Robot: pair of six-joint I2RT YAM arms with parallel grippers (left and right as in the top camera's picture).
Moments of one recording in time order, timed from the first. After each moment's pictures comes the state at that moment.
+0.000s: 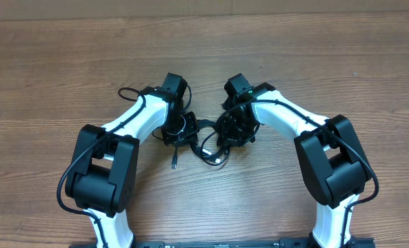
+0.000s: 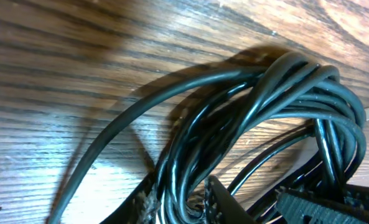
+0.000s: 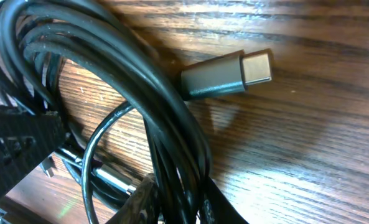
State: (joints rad) left arm -0.34 1.97 1.24 -0.79 0.38 -0.64; right arm 0.49 2.05 1.35 -0.85 -0.44 0.46
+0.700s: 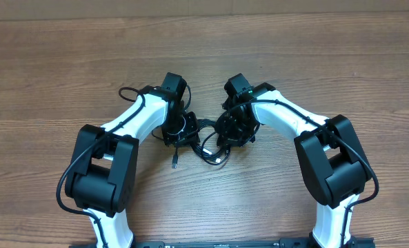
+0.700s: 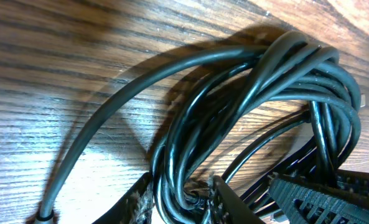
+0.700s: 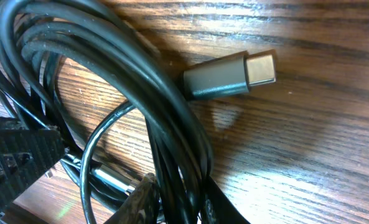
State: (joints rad) left arm -0.33 1.97 1.25 -0.82 0.42 -0.64; right arm 0.49 2.05 1.35 -0.85 -0.44 0.46
